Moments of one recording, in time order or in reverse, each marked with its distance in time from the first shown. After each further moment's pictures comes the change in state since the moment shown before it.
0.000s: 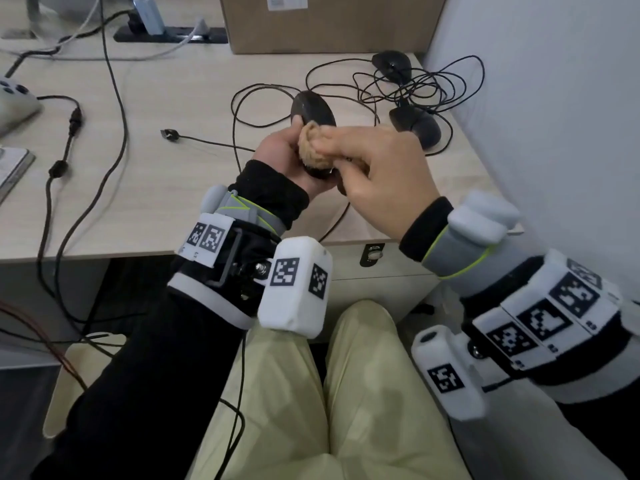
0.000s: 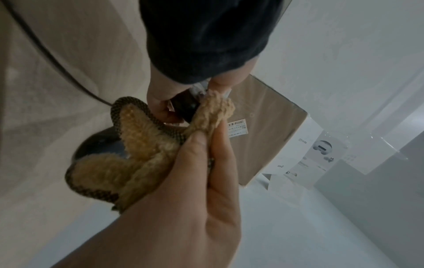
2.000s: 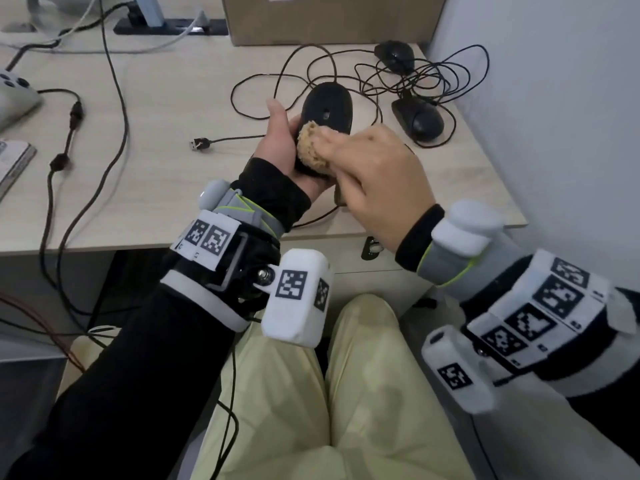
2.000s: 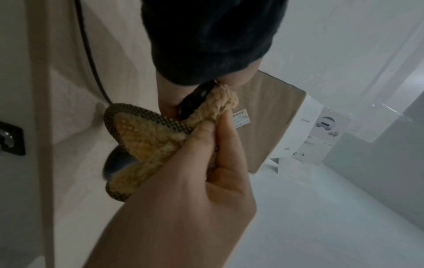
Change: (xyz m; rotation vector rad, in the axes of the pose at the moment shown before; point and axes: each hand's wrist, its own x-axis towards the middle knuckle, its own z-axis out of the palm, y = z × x) left_hand 0.008 -0.008 -0.003 0.079 0.019 0.102; right_hand -0.015 0.013 0.009 -0.260 -0.025 -0.206
